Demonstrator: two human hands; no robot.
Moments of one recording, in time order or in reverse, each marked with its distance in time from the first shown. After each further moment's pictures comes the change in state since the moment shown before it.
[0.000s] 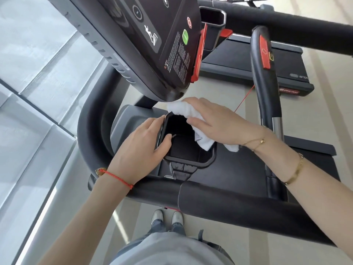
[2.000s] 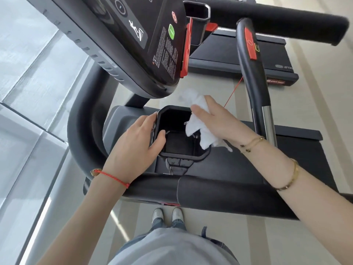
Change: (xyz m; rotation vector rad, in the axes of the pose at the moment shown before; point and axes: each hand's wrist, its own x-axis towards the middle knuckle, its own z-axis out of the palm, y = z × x) left_hand 0.002 -0.004 0.000 -0.029 -0.036 -0.013; right_hand -0.021 -0.010 0.010 0.576 0.164 0.472
